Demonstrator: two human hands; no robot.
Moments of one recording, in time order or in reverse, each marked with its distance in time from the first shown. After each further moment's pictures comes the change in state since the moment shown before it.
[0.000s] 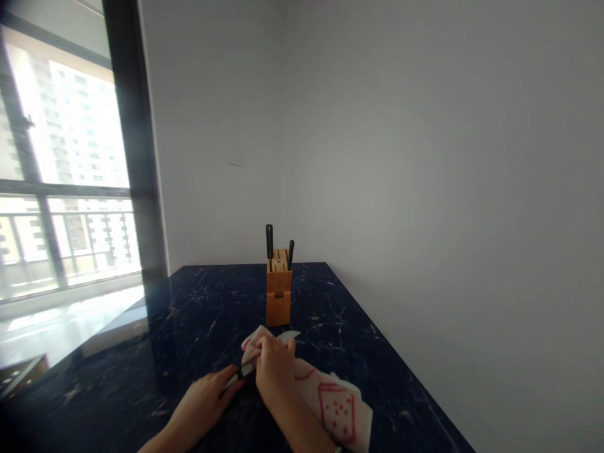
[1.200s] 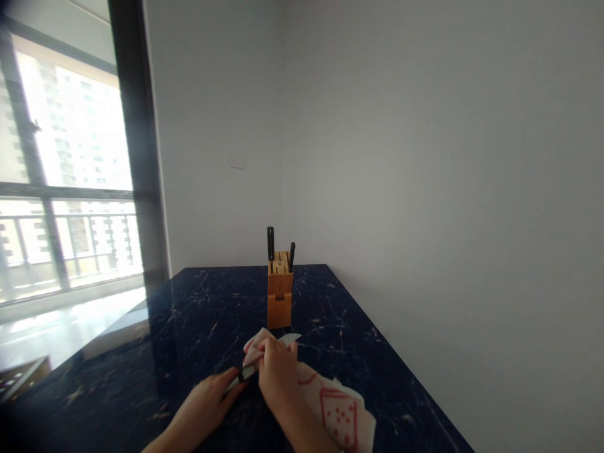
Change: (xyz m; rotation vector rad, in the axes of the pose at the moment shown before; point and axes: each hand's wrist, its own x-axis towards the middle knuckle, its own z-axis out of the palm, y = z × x) left_hand 0.003 -0.005 0.006 -0.046 0.029 0.022; right_hand 0.000 0.005 0.002 0.037 0.031 -0.003
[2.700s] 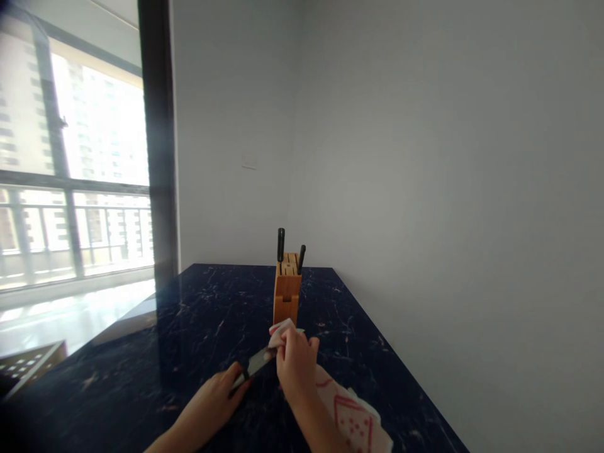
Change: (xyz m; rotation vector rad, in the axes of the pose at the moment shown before) left_hand -0.002 0.003 0.007 -0.020 0.048 -0.094; right_hand 0.010 0.011 -0.026 -0.199 0.120 -0.007
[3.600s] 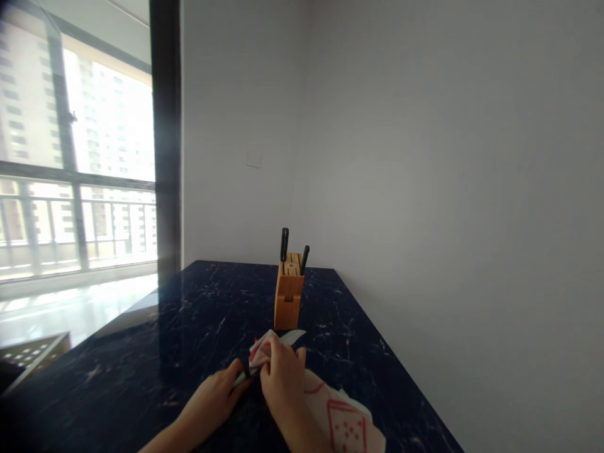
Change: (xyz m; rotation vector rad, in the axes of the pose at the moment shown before) left_hand 0.000 0.000 -0.003 0.004 -0.036 0.003; right_hand -0.013 -0.026 0.008 0.089 -0.130 -0.001
